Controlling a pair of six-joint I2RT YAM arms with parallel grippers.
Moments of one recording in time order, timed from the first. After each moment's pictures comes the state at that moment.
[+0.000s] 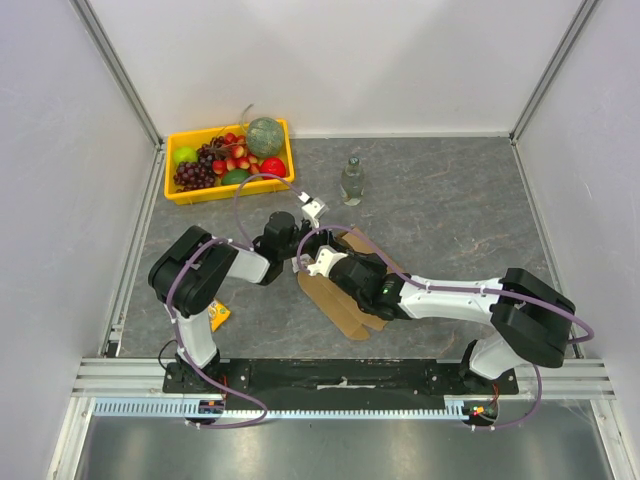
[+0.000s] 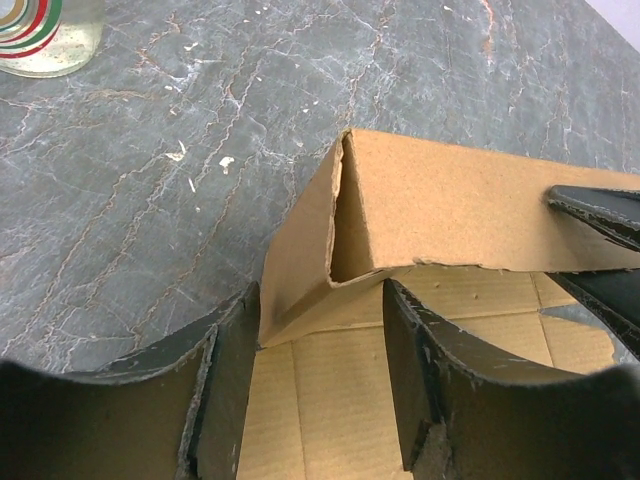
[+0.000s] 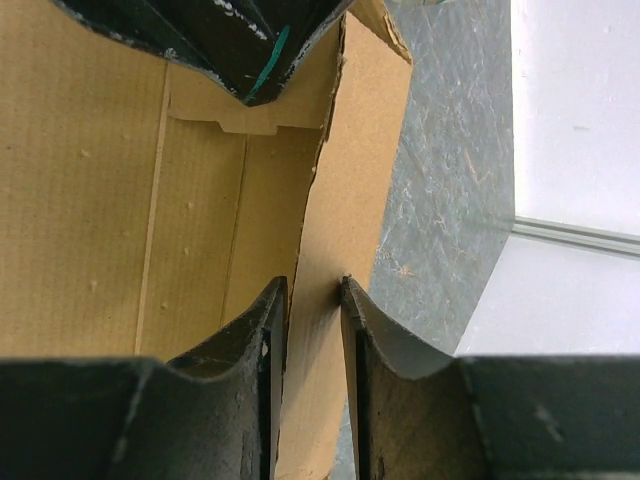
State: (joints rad) left arm -0.57 1.85 0.71 0.84 0.51 -0.22; right arm 1.07 1.51 0.78 -0.11 0.76 -0.47
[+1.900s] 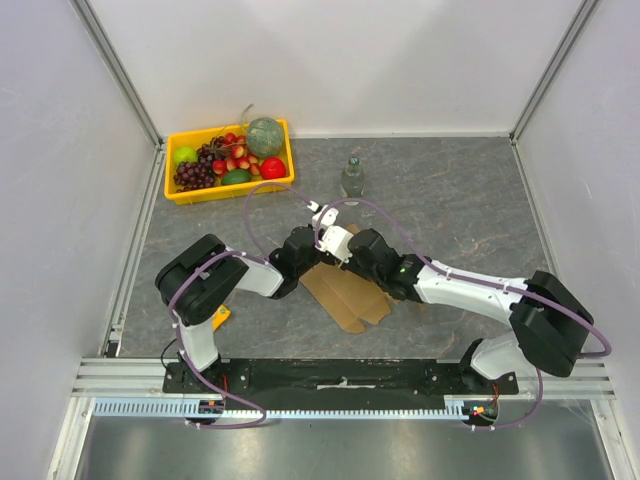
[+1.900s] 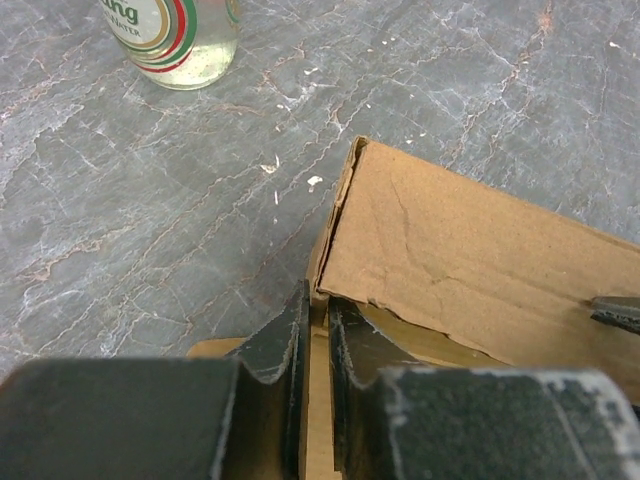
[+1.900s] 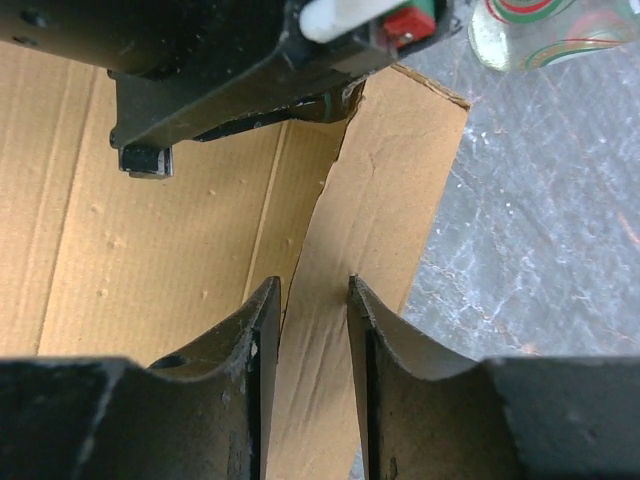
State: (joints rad) left arm -0.76 1.84 0.70 0.84 -0.05 -0.17; right arm 0.91 1.44 0.81 -0.12 0.32 -0.37
